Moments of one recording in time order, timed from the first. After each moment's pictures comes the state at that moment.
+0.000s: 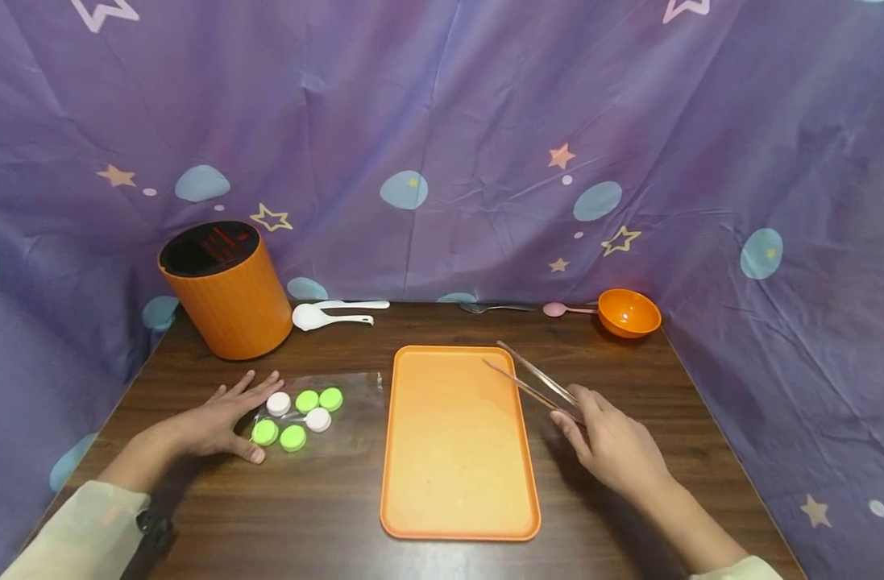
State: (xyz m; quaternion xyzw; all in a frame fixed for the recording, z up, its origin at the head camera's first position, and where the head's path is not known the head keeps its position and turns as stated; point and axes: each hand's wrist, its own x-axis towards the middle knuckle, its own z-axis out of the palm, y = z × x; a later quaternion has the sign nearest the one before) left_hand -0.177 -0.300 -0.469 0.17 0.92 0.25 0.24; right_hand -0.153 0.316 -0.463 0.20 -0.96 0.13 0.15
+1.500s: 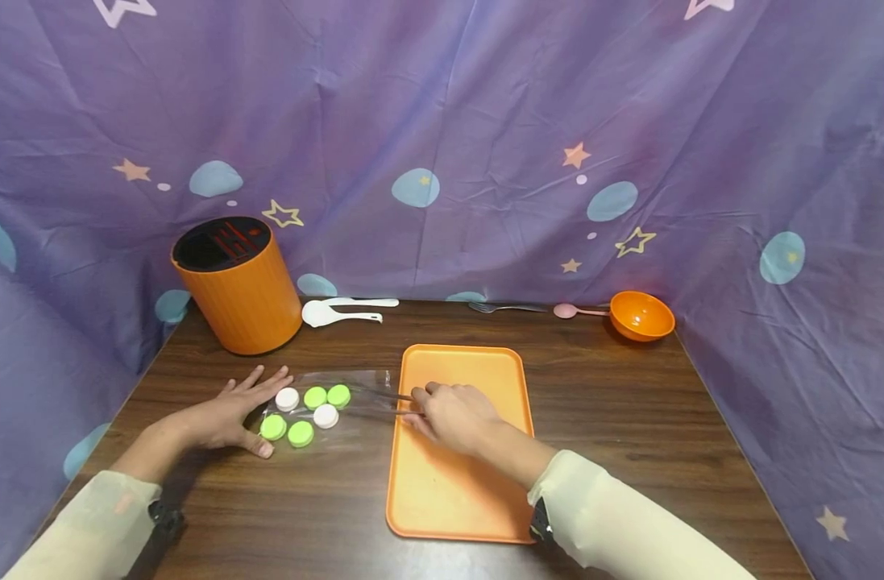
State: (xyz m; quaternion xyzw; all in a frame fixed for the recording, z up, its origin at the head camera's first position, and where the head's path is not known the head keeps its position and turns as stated) left_hand -0.177 -0.297 -0.467 0.16 0.92 0.27 0.24; right_hand -0.208 0.115 -0.476 0.41 -0.91 0.04 0.08
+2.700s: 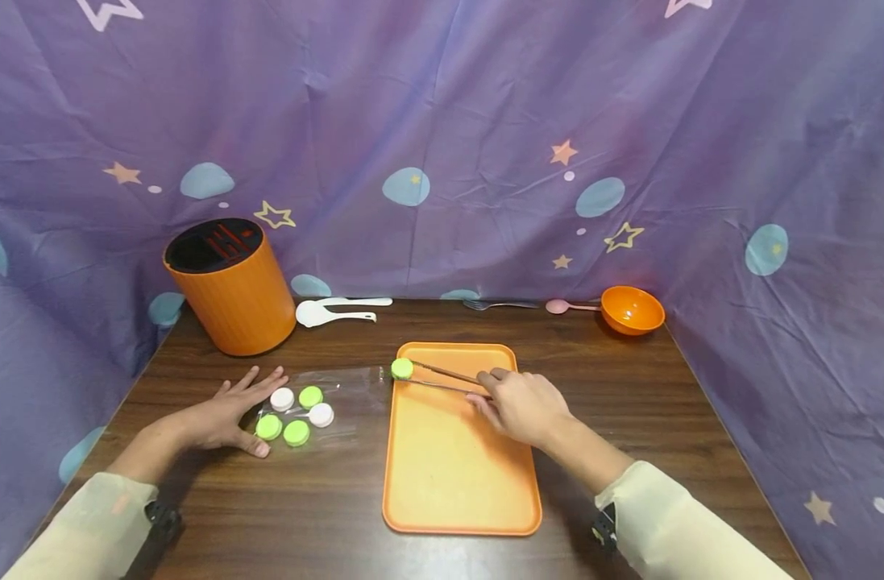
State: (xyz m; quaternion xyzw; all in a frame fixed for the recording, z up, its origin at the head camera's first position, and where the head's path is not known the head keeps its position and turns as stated) left_hand -0.176 -0.295 -0.468 0.17 0.92 0.26 0.23; right_hand -0.208 0.213 -0.464 0.36 -0.92 0.03 0.18
